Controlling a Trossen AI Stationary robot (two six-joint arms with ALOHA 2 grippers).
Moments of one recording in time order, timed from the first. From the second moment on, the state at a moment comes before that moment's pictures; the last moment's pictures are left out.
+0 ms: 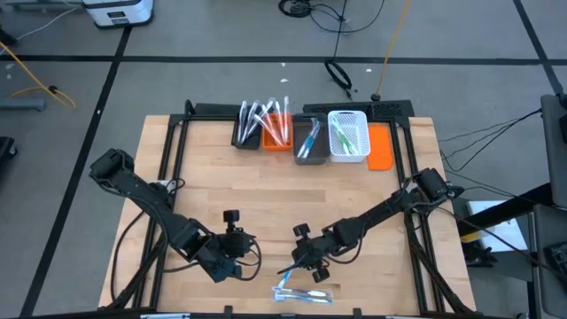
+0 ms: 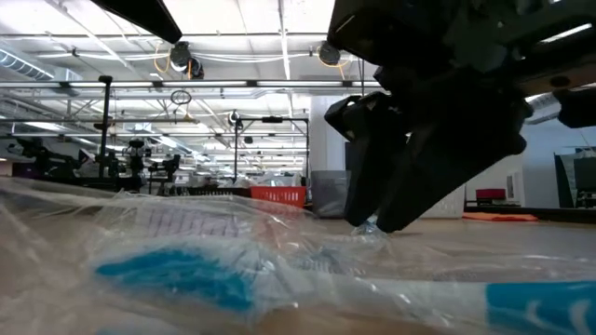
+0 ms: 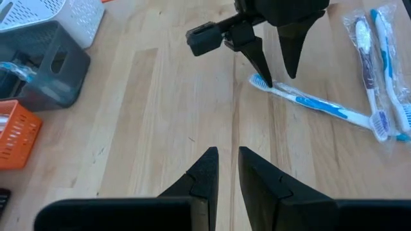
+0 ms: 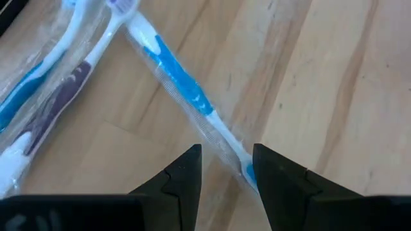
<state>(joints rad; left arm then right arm) -0.67 1.56 1.15 -0.58 -0.63 -0.45 0.44 1.94 1.16 -0.14 0.03 0.01</state>
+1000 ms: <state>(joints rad) -0.65 1.56 1.15 -0.58 -0.63 -0.45 0.44 1.92 1.05 -0.05 0.21 0.01</state>
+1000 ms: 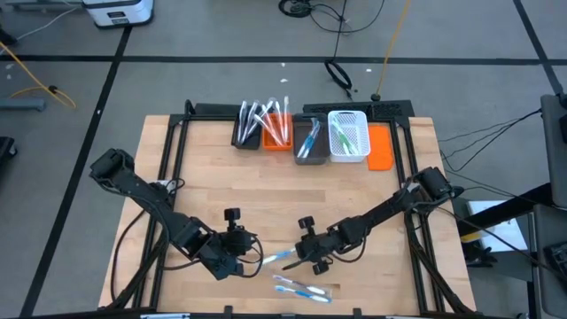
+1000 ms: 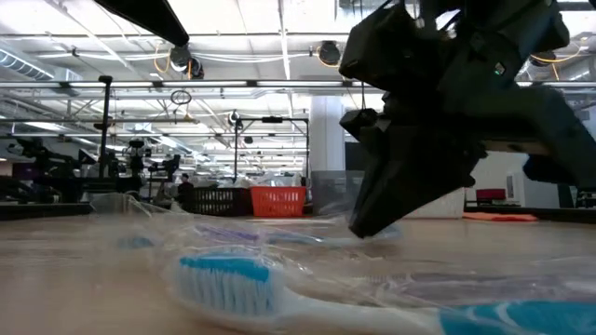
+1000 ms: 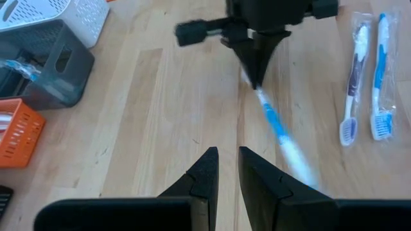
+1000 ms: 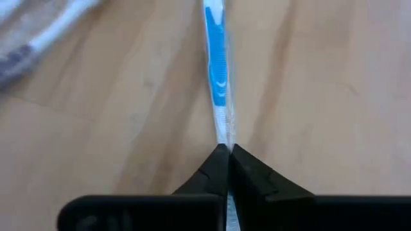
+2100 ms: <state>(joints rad) -0.54 1.58 1.15 -0.46 -0.47 -0.53 0.44 1.65 1.05 -0.05 0.50 -0.15</state>
